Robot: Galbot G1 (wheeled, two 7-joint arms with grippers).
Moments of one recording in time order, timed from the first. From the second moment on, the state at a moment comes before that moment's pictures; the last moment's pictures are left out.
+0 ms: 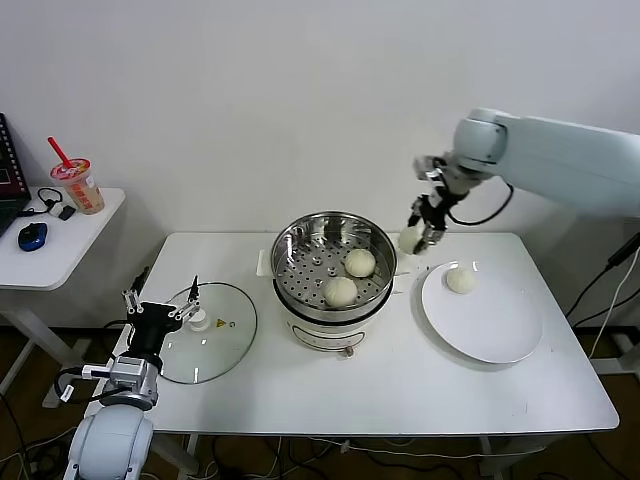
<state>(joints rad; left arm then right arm) 1.44 -1.32 -0.63 -2.05 0.08 0.12 0.00 0.76 0.87 -1.63 1.14 0.63 -0.22 -1.06</state>
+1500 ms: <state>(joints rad) 1.52 -1.36 -0.61 -2.11 0.15 0.14 0.01 0.20 0.78 -1.22 0.99 0.35 -0.19 -1.02</state>
